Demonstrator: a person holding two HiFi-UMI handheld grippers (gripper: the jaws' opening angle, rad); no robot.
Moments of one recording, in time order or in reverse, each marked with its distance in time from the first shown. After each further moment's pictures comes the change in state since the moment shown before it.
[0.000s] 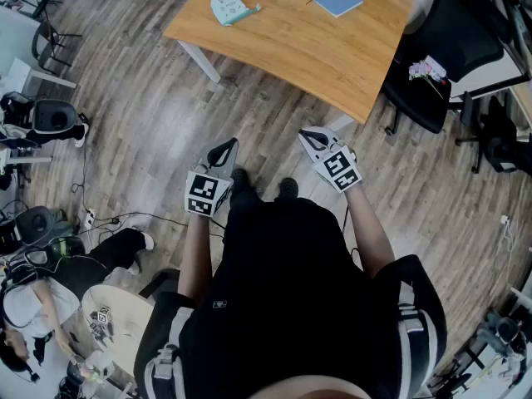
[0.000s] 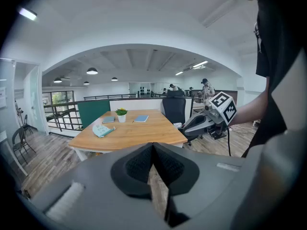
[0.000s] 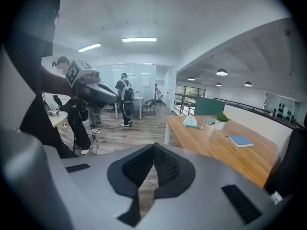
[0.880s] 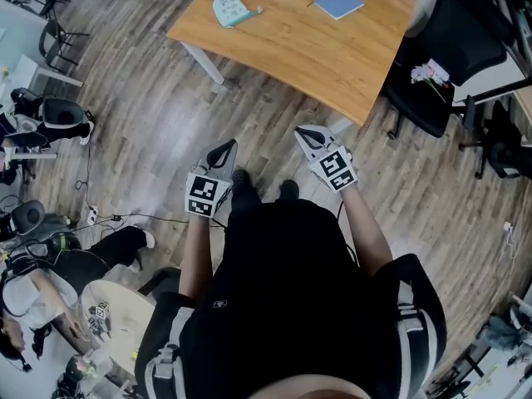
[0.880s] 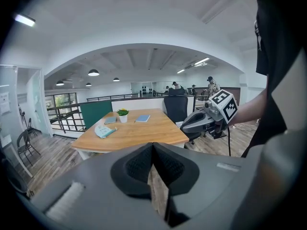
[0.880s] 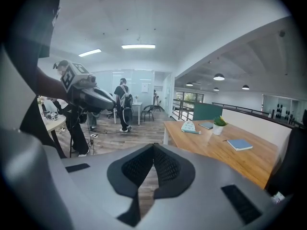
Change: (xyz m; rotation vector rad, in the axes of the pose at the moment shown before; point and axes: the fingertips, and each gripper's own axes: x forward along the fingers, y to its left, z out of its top) left arm 0.001 -0.009 0.005 0.022 0.016 0.036; right arm -0.003 -0.006 0.011 0.016 -0.077 -0.018
